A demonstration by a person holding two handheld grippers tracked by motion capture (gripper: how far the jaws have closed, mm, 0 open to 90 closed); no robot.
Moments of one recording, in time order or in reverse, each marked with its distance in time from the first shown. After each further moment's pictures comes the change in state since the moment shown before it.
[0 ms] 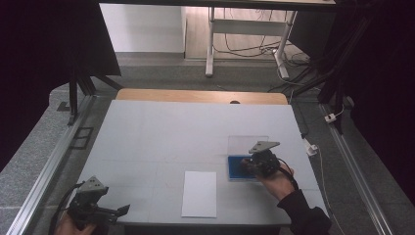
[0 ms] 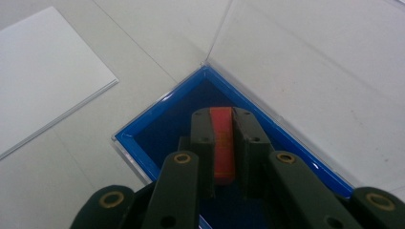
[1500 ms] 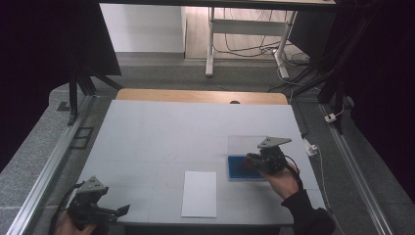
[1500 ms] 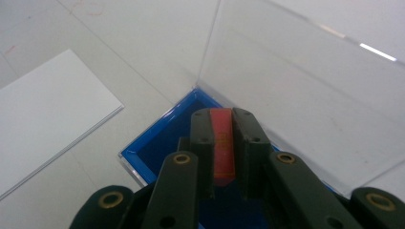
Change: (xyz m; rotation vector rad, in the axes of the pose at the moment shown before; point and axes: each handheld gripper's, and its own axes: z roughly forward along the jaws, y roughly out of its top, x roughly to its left) left arm 0.000 0.000 0.000 -0.001 0.002 0.001; right arm -0.016 0.000 -0.020 -0.098 0.036 0.096
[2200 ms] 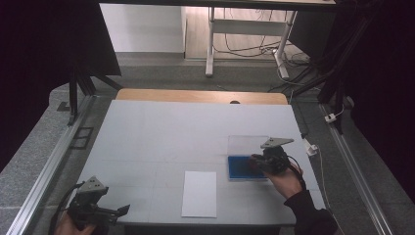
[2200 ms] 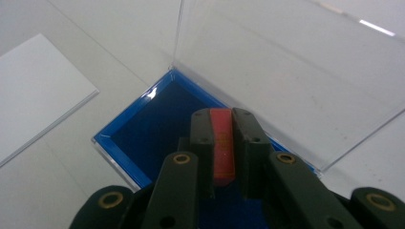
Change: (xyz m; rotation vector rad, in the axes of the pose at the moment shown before) left arm 0.000 0.000 0.000 -0.001 0.000 0.002; right arm -0.011 -0.010 0.005 0.056 -0.028 0.017
